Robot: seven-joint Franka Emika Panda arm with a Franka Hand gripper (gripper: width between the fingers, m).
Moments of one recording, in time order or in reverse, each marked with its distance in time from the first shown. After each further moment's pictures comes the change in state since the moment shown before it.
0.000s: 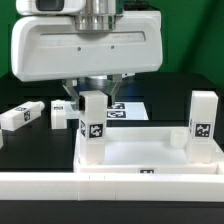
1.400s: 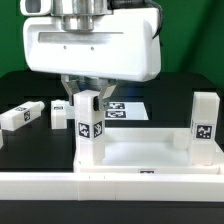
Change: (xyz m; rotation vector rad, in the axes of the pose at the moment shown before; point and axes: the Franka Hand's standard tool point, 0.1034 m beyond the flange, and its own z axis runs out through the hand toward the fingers) arm -0.003 0.005 0.000 0.002 0.006 1.079
